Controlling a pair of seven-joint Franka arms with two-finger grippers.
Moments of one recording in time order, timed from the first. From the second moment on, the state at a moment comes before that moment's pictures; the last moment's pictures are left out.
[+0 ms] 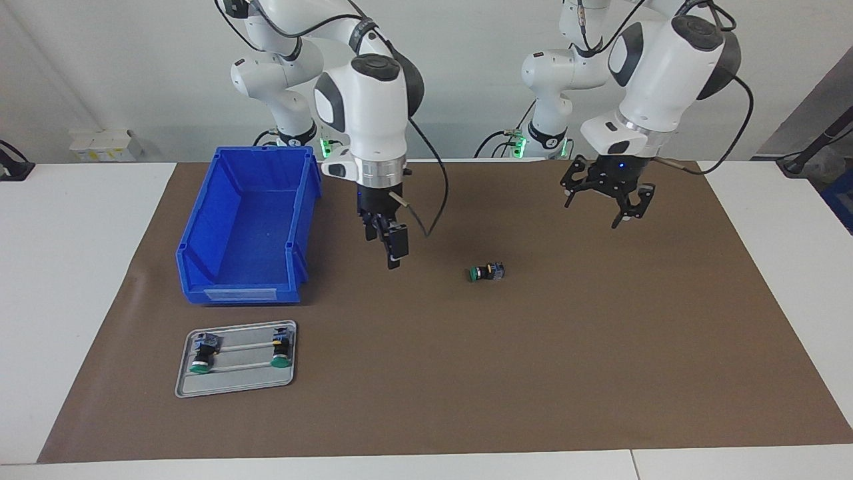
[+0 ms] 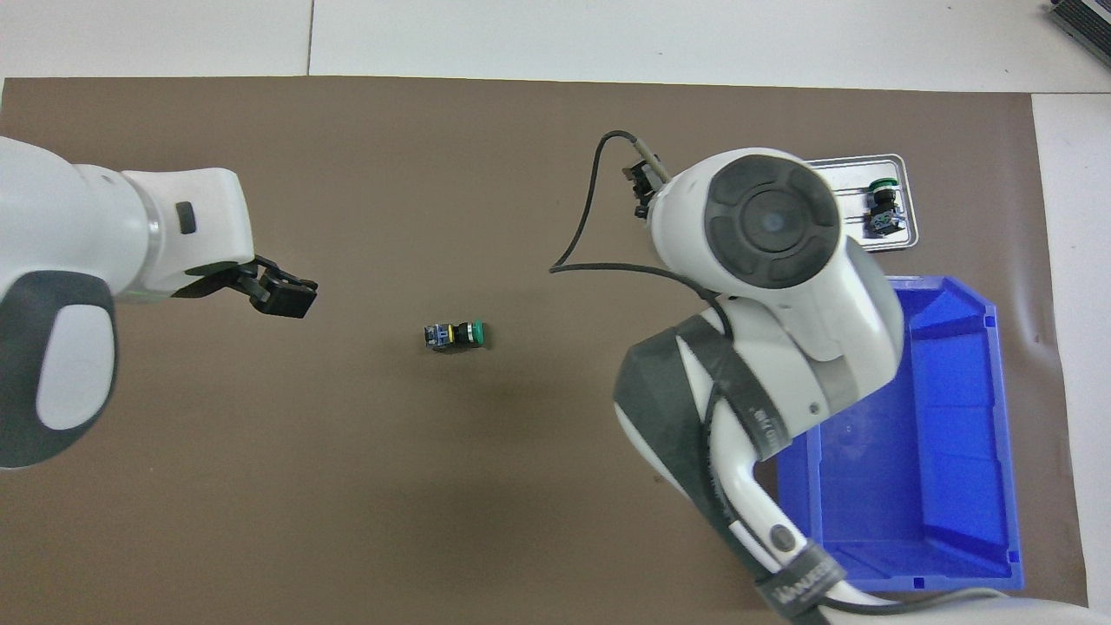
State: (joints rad) left arm -0.09 -0.04 -0.20 -1.86 -0.11 2.00 0.45; right arm 0.45 0.21 -0.04 -1.60 -0.16 2.05 1.46
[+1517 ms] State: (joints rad) left arm -0.31 0.22 -0.20 -2.10 -0.11 2.49 0.83; right arm 0.01 -0.05 -0.05 -1.60 -0.05 1.62 0.25
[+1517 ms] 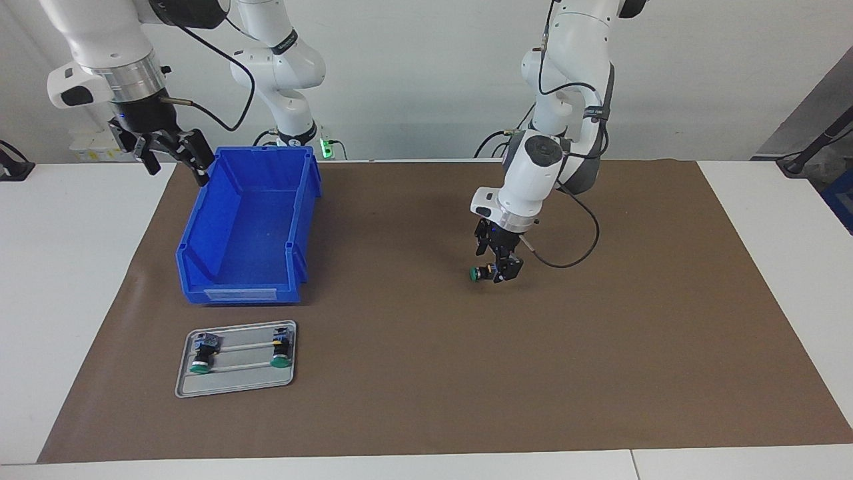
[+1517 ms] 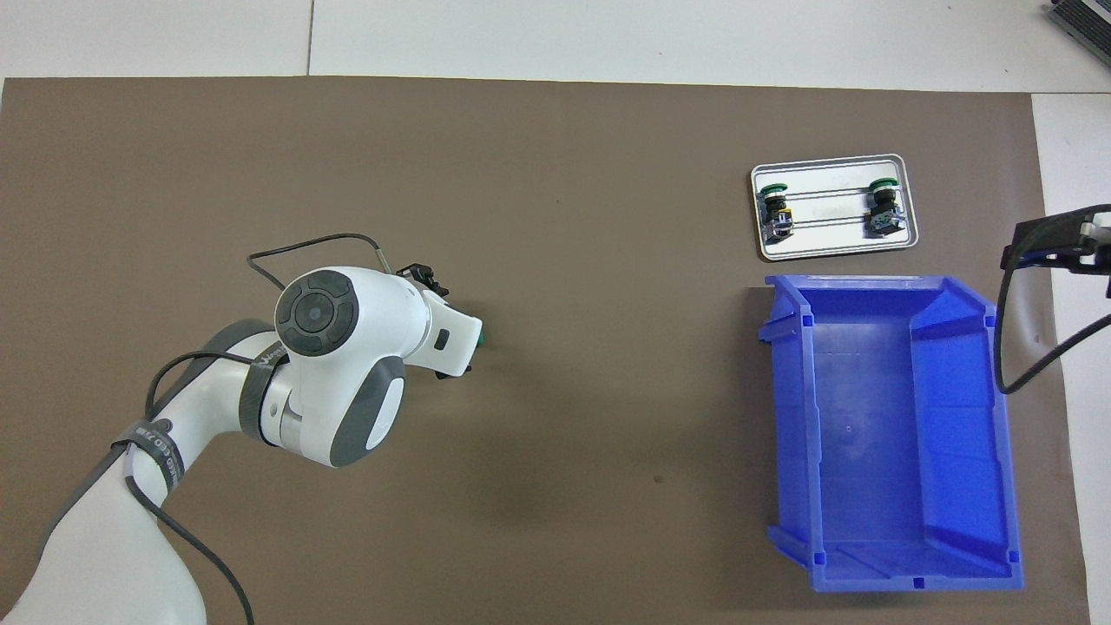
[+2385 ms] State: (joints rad) left arm -0.34 0.26 -0.19 -2.11 -0.11 2.49 0.82; right arm 0.02 -0.06 -0.04 -1.66 -0.05 1.60 0.06
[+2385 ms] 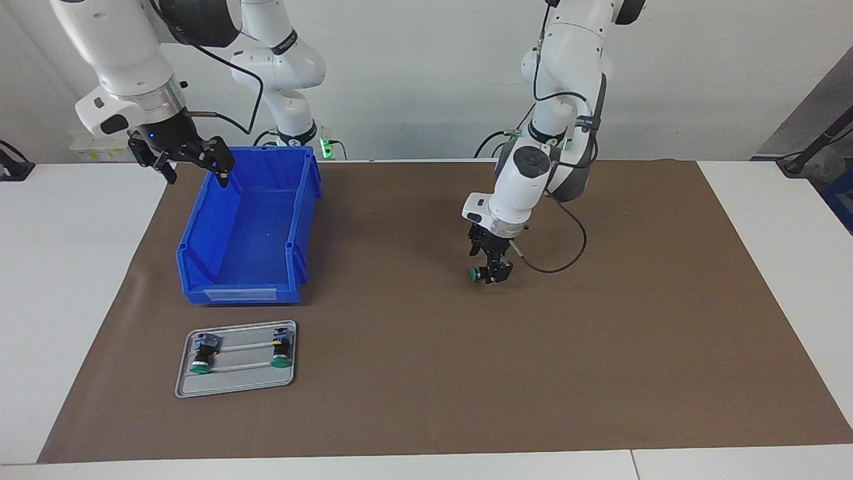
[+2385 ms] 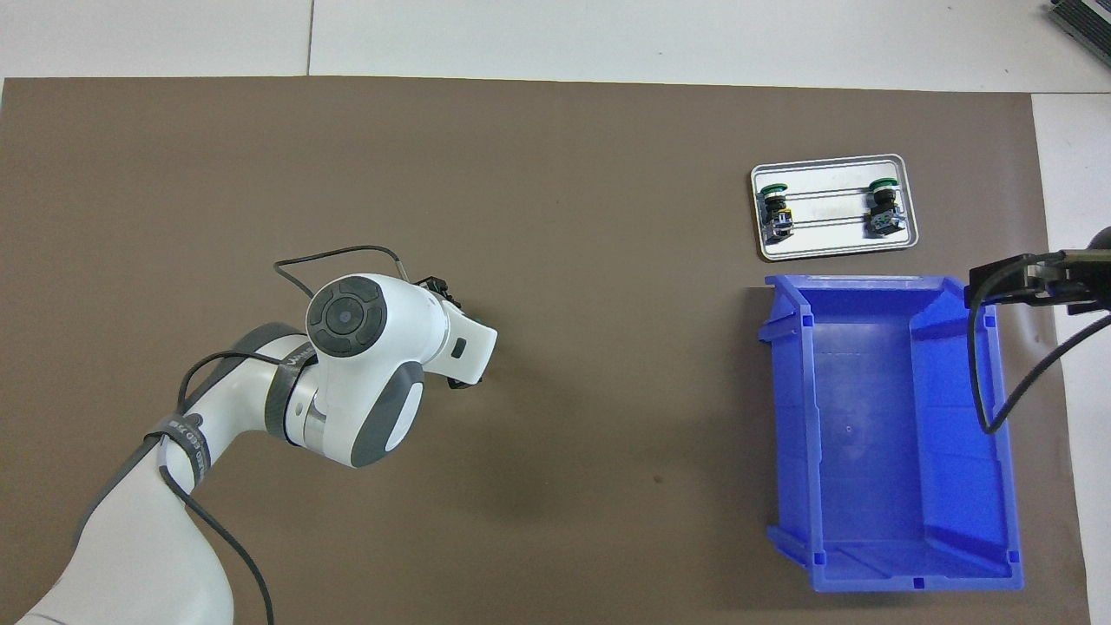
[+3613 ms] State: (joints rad) left arm -0.36 0.29 -0.18 -2.10 -0.10 2.50 0.82; right arm 0.06 -0.09 -0.04 -1.73 -0.05 1.63 0.10
